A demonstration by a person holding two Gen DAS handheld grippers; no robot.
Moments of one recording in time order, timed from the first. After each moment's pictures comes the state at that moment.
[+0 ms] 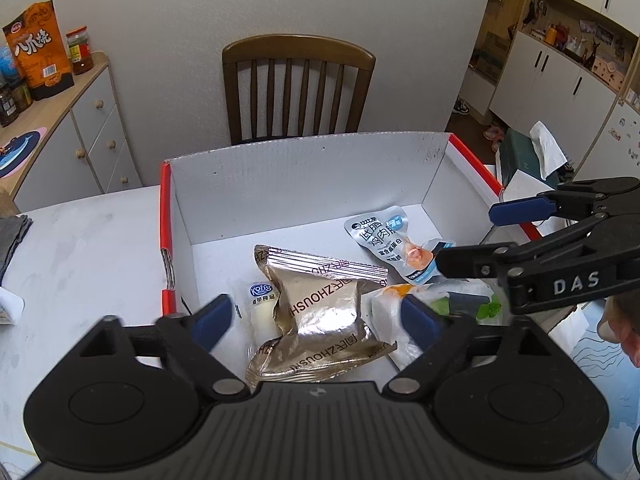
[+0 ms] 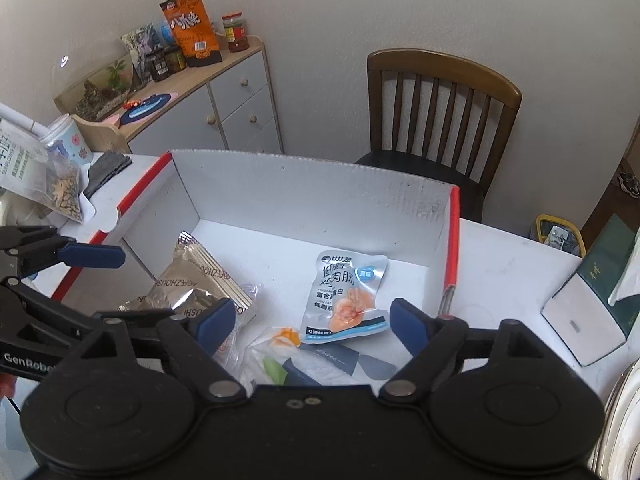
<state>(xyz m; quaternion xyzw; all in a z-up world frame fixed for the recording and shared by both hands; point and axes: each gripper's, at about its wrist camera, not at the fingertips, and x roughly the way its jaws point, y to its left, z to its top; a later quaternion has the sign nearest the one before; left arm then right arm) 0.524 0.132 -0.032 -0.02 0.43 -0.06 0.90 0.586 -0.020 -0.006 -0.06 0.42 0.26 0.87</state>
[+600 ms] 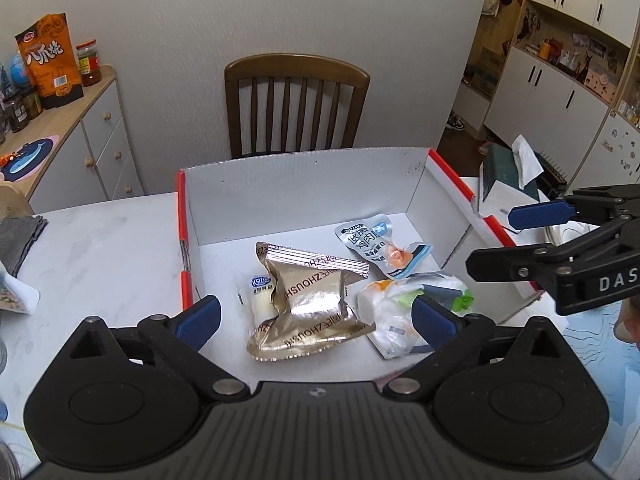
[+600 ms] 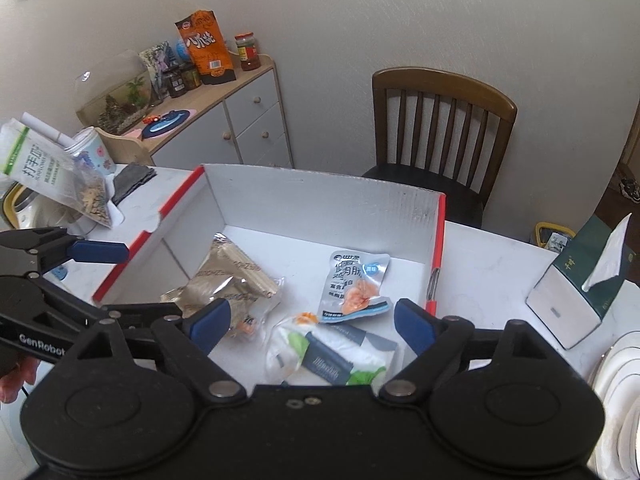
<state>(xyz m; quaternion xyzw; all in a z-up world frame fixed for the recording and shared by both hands) 0.486 0.134 -0.008 -0.03 0.40 -0.07 0.91 0.547 -0.037 0.029 -0.05 0.41 0.27 0.87</state>
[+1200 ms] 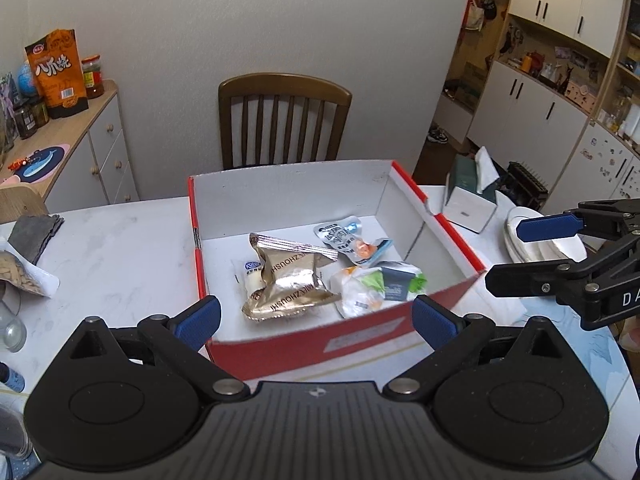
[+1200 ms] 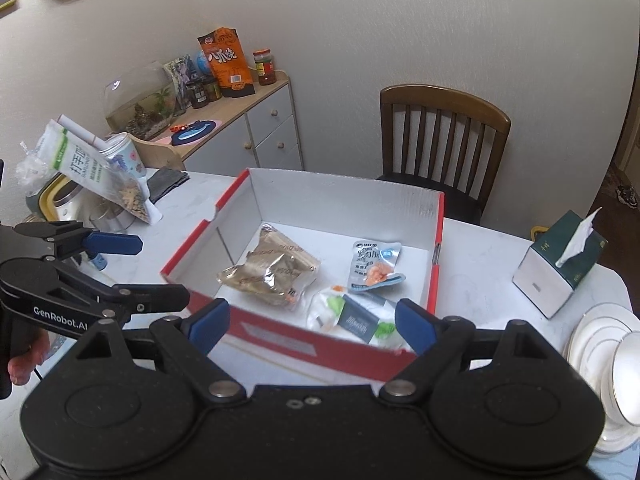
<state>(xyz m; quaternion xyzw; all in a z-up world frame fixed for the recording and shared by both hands) 0.420 0.134 0.034 -0.04 0.38 -0.09 0.92 0.474 -0.048 0.075 -0.05 0.39 0.27 0.88</state>
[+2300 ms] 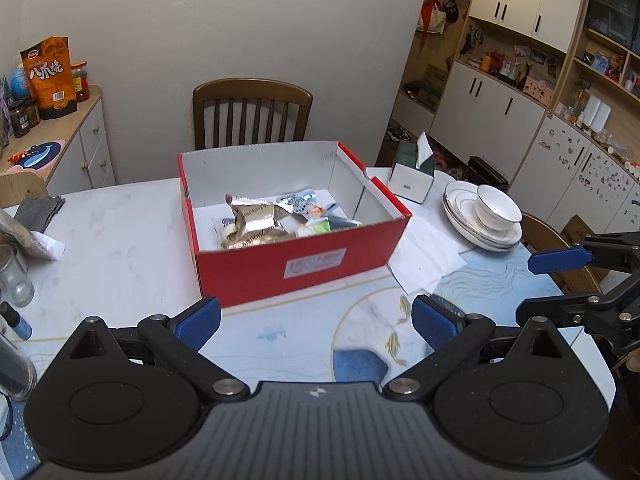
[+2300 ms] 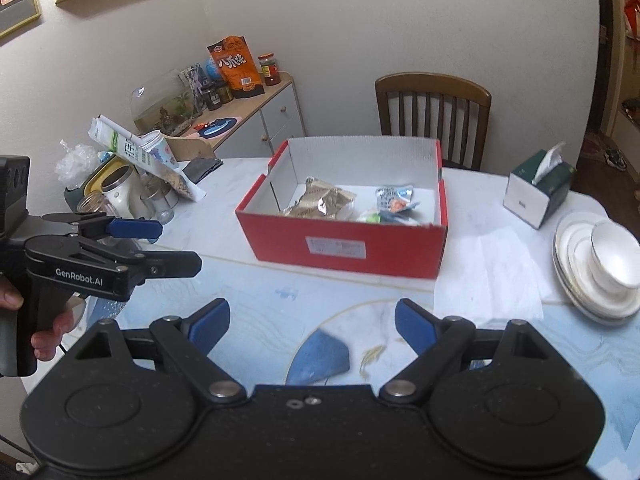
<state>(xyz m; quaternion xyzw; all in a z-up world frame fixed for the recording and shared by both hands) 0.309 0.138 0.050 -0.04 0.37 -0.14 0.92 0.330 -0.073 0.094 0.00 0.40 0.26 0.88</state>
